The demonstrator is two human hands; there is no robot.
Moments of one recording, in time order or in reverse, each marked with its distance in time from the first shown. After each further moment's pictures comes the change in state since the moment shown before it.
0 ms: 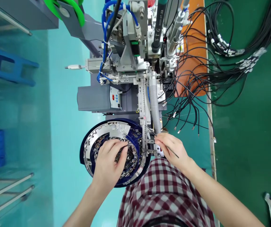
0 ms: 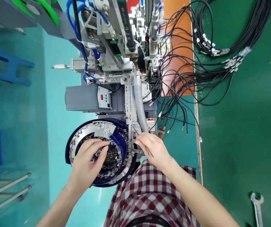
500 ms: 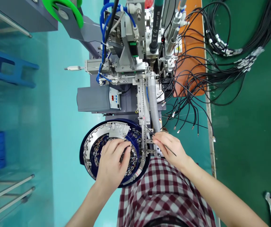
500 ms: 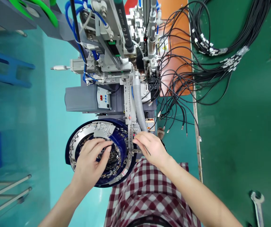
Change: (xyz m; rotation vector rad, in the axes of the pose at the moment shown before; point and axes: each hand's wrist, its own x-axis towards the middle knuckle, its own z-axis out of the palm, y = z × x) left_hand 0.005 0.012 0.004 0.093 -0.018 0.087; right_hand 0.002 -0.002 0.001 -0.009 -0.002 0.000
